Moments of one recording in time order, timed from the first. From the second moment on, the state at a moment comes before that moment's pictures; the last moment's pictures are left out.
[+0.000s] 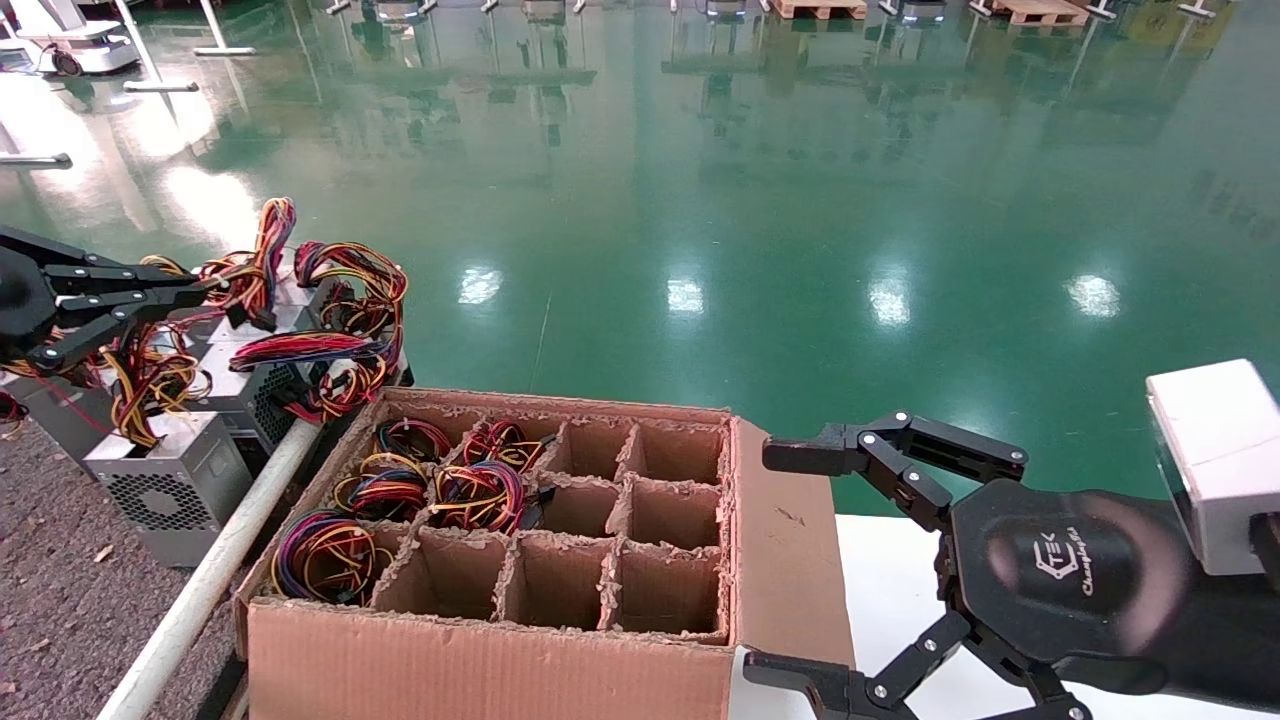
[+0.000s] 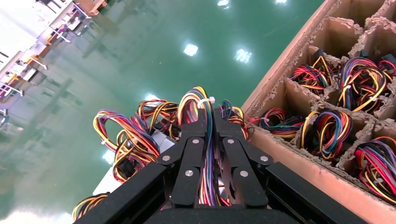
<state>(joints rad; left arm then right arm) -2.03 0.72 0.87 -0.02 1.20 1.50 0.50 1.09 -0.59 -0.35 1.27 -0.68 -1.47 0.15</state>
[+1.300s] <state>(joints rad) -1.88 0.75 0.61 -0.01 0.88 1.59 0.30 1.09 -0.59 -0.35 1.27 -0.68 -1.47 0.15</state>
